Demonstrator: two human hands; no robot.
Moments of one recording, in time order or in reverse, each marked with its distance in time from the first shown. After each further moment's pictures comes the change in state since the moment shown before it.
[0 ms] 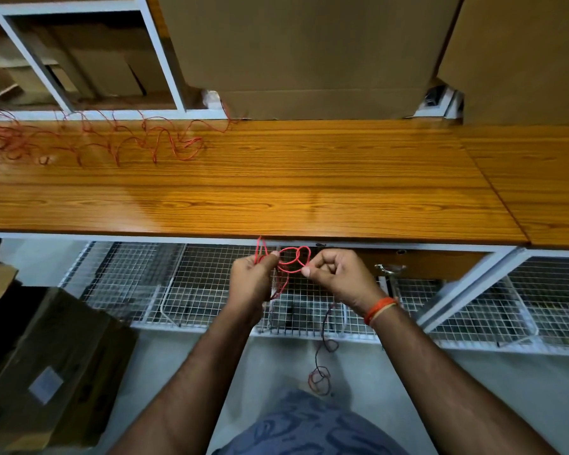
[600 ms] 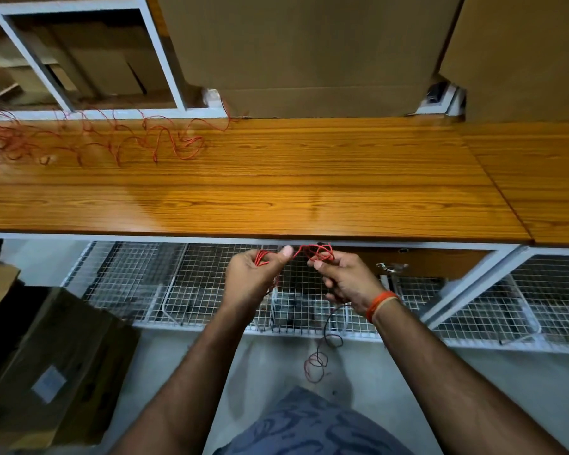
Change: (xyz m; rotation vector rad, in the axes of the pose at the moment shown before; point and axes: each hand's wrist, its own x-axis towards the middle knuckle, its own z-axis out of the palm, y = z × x) left_hand -0.013 0.013 -0.011 0.055 -0.135 0.138; right_hand 0.009 0.018 0.000 0.248 0.007 0.308
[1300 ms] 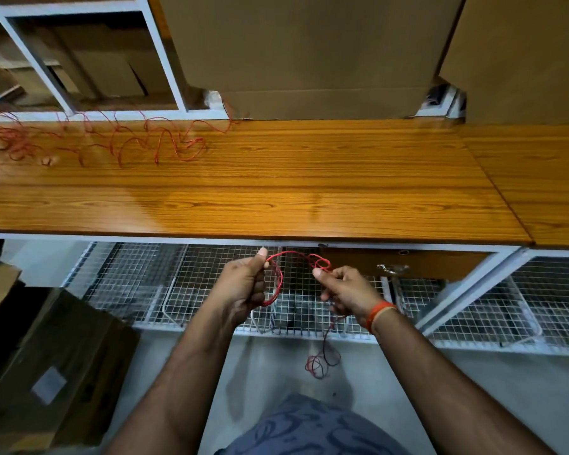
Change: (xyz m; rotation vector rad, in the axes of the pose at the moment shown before) left_hand 0.011 0.000 -0.019 -0.278 -0.009 -0.357; right_hand 0.001 0.020 -0.003 -0.101 0.020 0.111
